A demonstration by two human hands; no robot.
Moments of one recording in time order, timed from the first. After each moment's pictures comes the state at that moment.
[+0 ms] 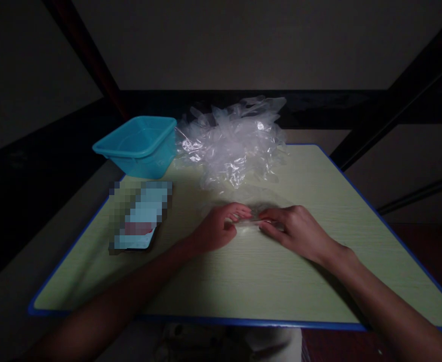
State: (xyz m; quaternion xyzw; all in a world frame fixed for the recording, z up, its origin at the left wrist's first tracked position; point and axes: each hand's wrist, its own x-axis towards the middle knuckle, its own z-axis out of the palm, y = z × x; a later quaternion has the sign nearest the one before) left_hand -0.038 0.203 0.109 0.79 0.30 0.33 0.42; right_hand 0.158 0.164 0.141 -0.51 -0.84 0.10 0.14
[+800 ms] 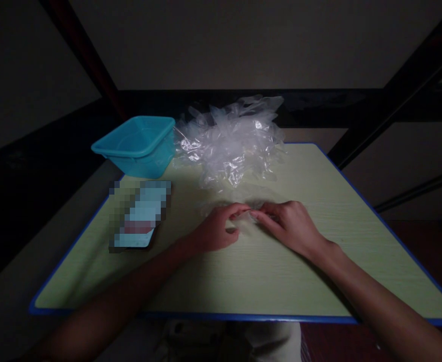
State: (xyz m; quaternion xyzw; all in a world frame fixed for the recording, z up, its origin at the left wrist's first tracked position) left_hand -0.038 0.201 0.105 0.83 0.31 0.30 0.35; right_hand 0.148 0.165 0.139 -0.57 -0.80 0.08 0.19
